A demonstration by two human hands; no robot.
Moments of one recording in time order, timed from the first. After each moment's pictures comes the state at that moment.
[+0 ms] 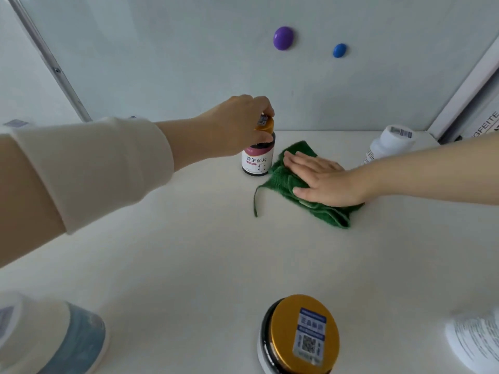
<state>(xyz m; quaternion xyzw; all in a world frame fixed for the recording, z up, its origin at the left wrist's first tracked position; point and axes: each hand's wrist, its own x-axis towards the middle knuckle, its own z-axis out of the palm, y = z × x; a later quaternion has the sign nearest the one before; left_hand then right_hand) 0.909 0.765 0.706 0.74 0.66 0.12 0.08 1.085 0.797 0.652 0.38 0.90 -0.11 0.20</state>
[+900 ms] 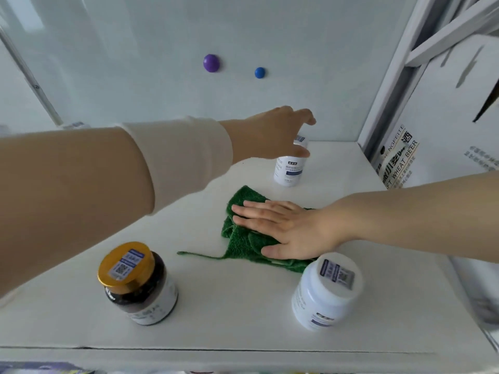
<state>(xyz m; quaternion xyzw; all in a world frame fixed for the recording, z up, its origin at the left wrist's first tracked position) 1.083 0.779 0.726 0.79 0.61 0.10 0.06 1.198 0.748 0.655 0.17 0.95 -0.09 0.24</state>
